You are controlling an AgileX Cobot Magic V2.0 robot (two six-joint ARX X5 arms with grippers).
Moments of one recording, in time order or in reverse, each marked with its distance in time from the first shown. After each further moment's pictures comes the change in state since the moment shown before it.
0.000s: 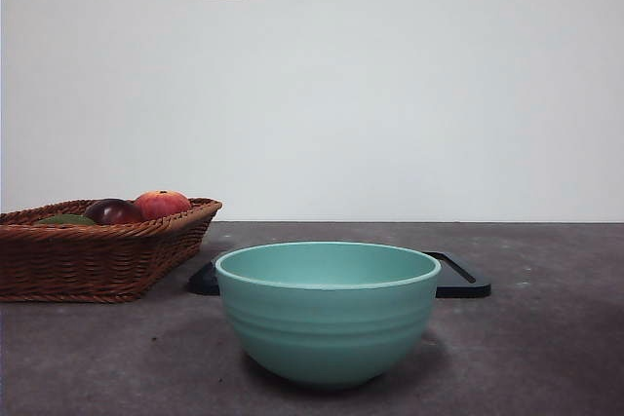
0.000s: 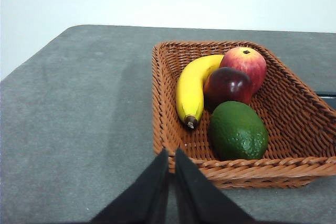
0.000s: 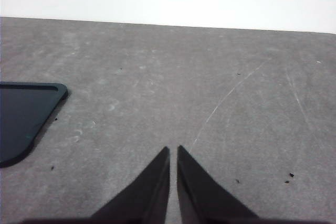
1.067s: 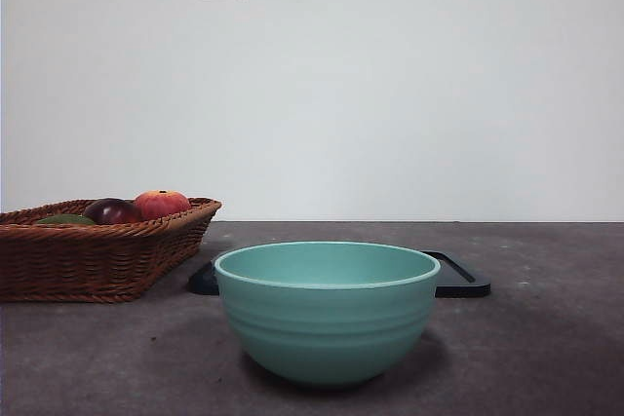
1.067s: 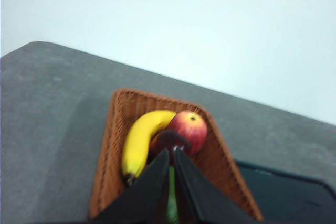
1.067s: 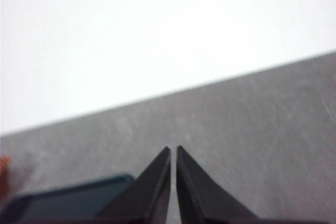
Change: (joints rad) left arm -0.036 0.068 0.171 0.025 0.058 -0.293; right arm 0.031 0.000 0.199 0.000 -0.038 0.349
